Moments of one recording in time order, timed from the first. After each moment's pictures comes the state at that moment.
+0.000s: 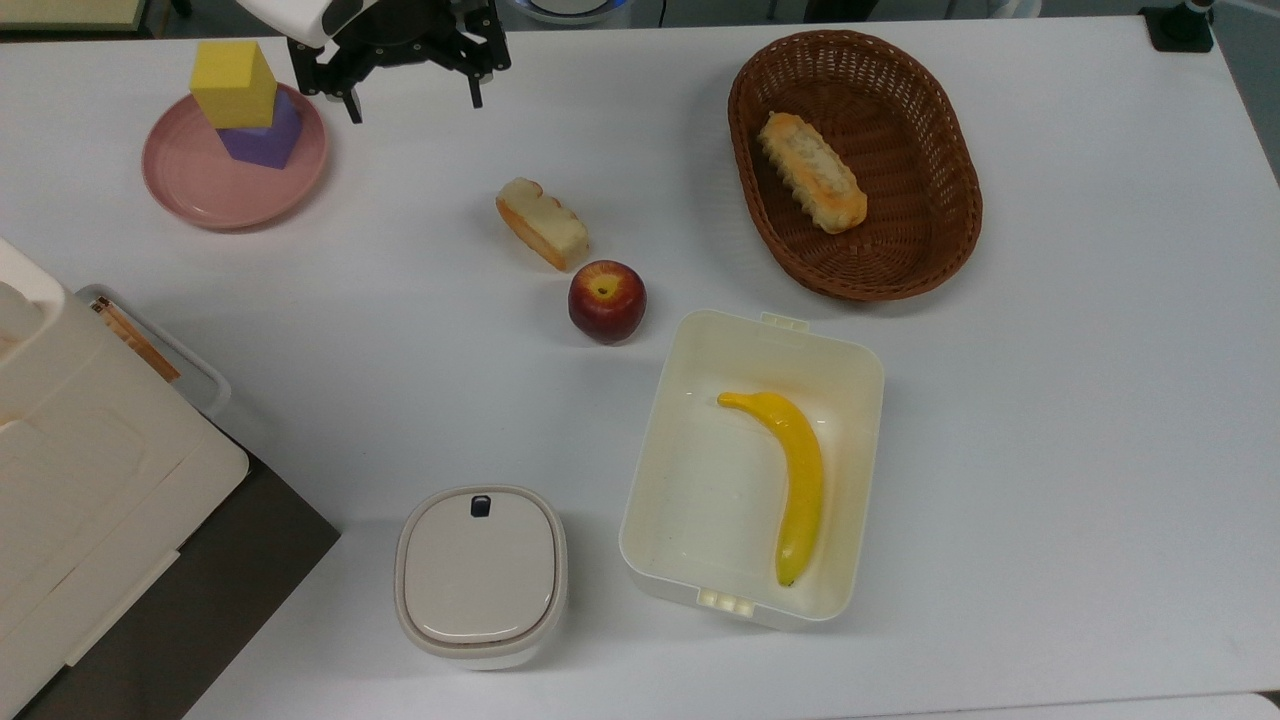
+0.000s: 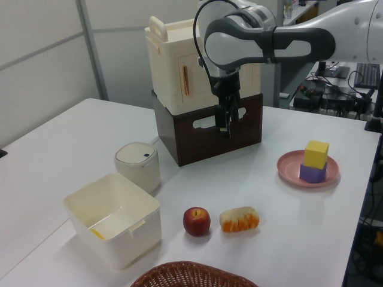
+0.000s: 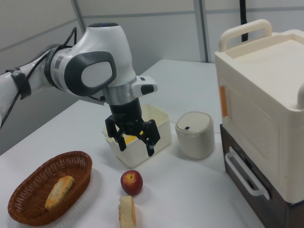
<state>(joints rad) -0.05 0.16 -0.06 -1.50 -0.05 1.59 -0.32</state>
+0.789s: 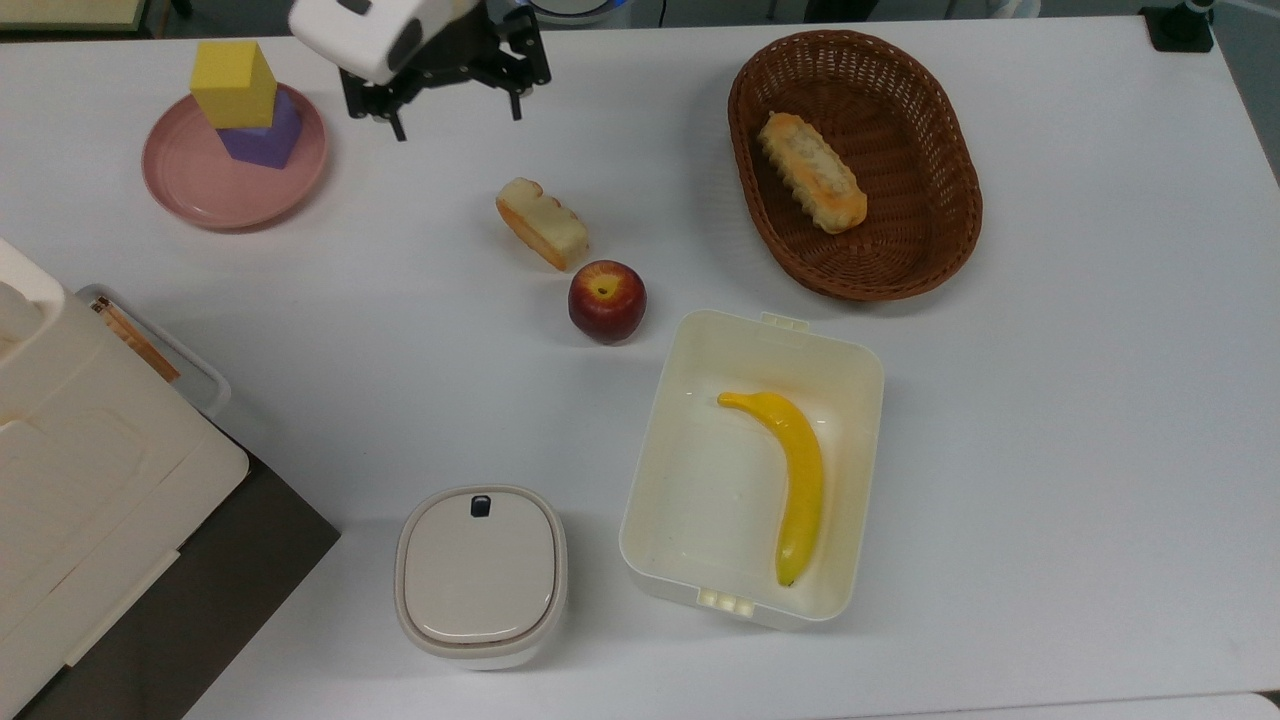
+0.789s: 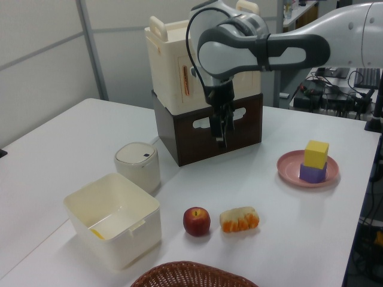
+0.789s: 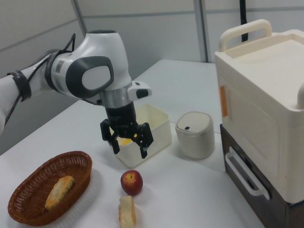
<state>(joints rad) -0.01 0.18 -0.05 -1.52 -0.05 1.58 -0.32</state>
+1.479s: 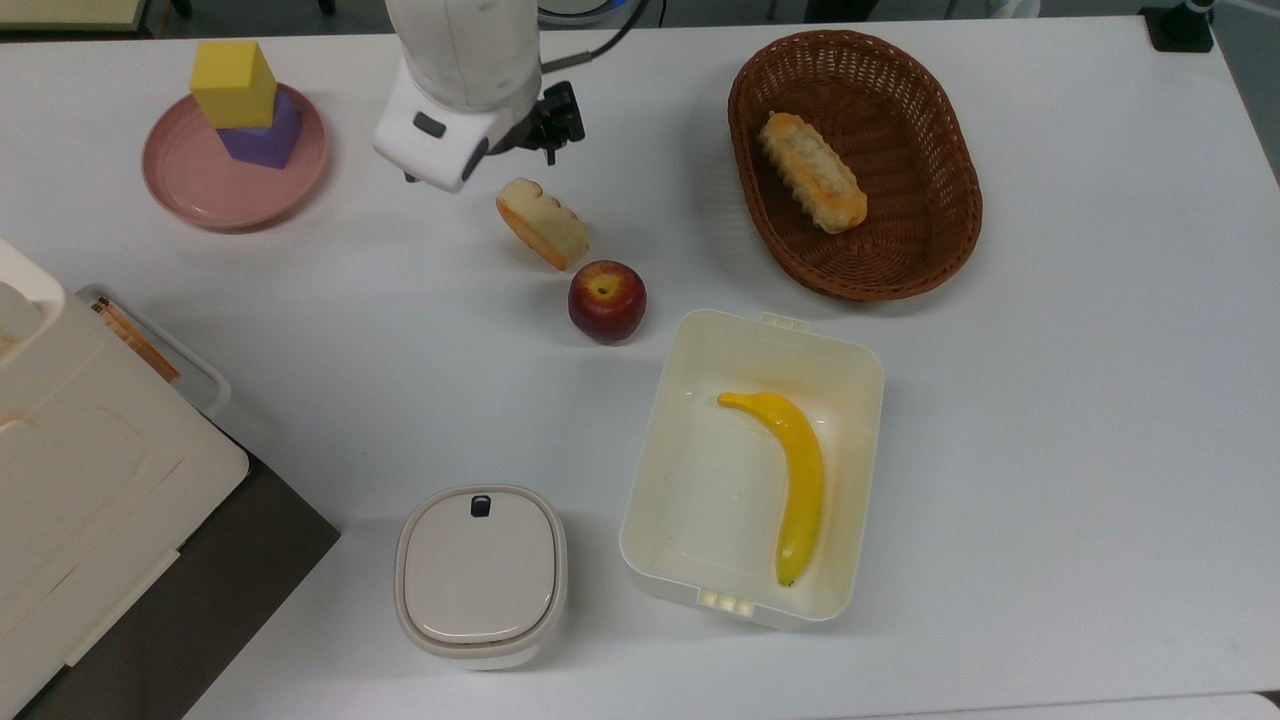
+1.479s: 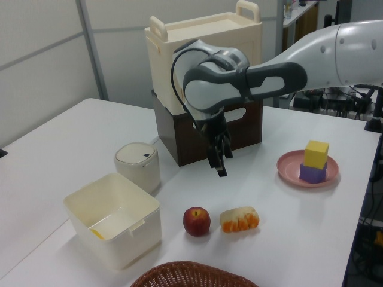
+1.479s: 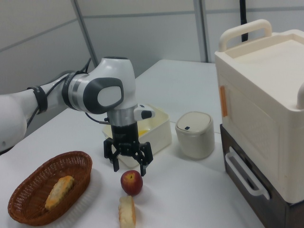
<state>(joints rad) 0.04 0.27 -0.05 -1.56 -0.07 1.58 -0.32</state>
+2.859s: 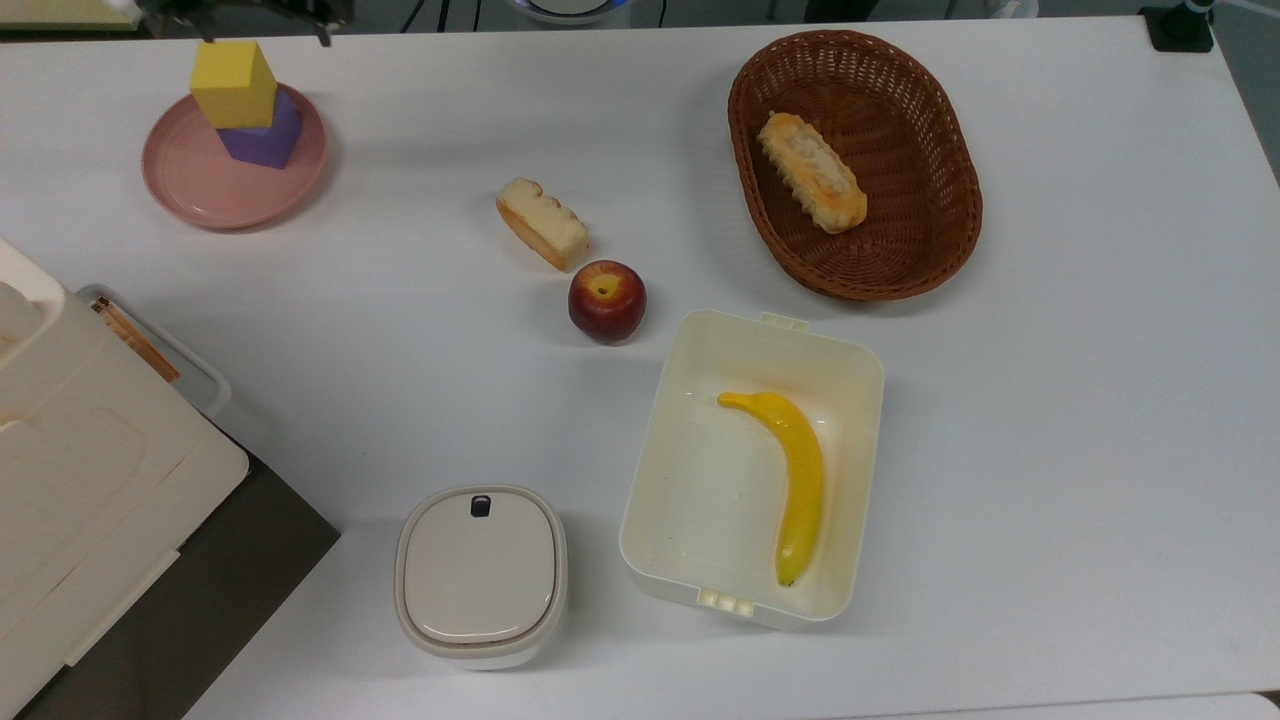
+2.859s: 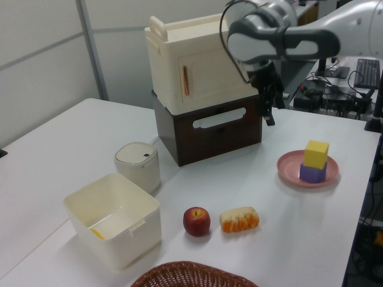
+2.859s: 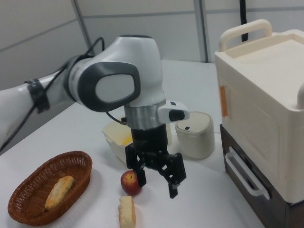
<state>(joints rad) -0.20 0.14 -0.11 -1.52 -0.19 1.45 -0.36</state>
